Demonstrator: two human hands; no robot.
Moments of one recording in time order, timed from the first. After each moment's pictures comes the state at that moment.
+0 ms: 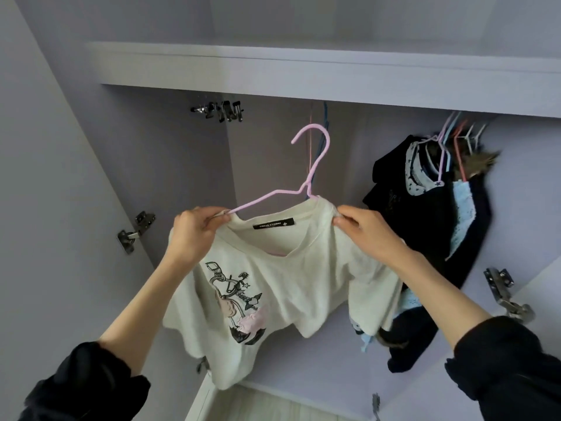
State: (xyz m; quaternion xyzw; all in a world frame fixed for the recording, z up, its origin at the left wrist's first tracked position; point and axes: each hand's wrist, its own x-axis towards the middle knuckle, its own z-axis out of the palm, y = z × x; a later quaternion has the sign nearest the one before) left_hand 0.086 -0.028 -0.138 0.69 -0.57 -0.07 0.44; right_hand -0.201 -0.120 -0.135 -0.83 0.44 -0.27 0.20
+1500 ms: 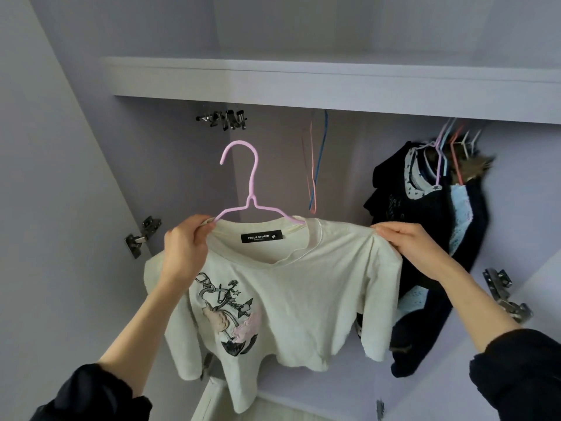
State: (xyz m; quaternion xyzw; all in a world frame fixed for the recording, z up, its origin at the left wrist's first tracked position) left_hand 0.085 -0.008 -0.144 0.70 -0.54 0.00 0.47; right_hand -0.268 -0.125 -0.146 -0.66 0.48 -0.32 0.48
